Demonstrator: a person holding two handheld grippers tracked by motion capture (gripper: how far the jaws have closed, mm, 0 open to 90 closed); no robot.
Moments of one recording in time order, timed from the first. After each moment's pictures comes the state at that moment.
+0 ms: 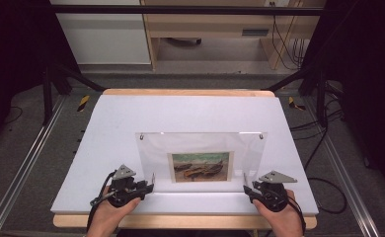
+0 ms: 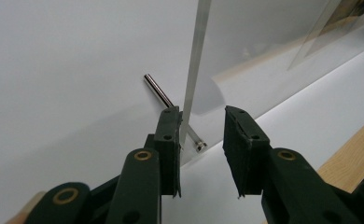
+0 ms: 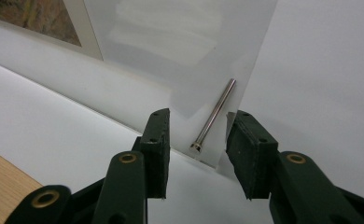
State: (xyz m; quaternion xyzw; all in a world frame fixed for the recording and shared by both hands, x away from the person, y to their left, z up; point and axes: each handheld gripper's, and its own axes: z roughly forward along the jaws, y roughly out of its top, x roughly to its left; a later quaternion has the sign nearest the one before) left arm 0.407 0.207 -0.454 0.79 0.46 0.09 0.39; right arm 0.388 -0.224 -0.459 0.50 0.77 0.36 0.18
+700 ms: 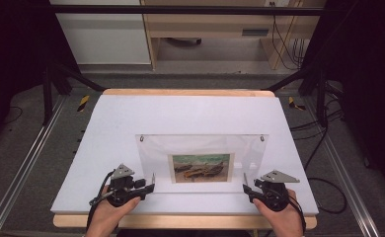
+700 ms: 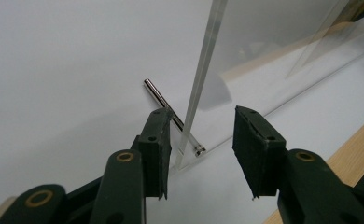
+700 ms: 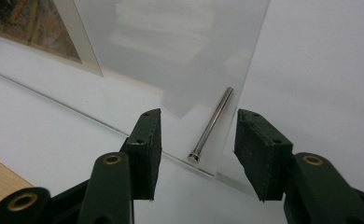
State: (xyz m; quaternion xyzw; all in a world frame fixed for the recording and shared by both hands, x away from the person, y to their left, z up) left arm 0.408 0.209 -0.452 0.78 0.46 0.08 0.40; right arm 0.389 -0.226 -0.457 0.50 0.76 0.37 0.19
